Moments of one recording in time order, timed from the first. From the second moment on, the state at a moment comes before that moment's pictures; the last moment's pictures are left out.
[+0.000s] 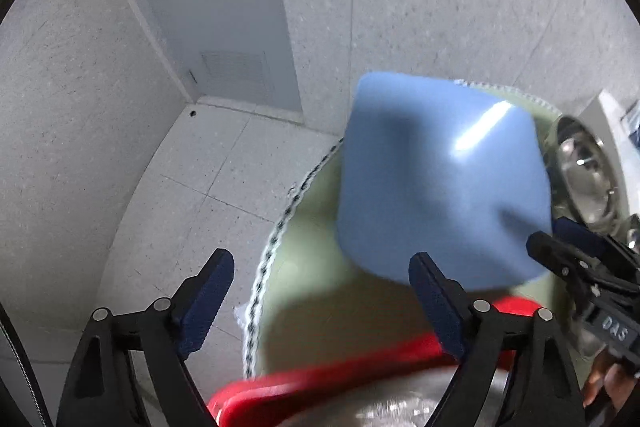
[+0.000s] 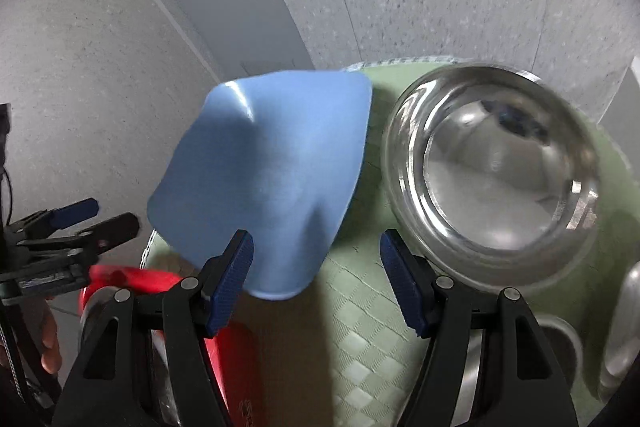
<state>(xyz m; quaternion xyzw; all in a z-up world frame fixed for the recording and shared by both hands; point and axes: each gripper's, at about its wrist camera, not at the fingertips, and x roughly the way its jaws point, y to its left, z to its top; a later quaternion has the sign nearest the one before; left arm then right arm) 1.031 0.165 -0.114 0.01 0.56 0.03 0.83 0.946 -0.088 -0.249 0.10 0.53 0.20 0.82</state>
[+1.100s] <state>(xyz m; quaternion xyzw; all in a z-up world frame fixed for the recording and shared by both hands) 1.016 0.180 -0.081 -0.02 0.48 -0.02 0.88 0.935 -0.068 -0.193 0.05 0.46 0.21 0.86</state>
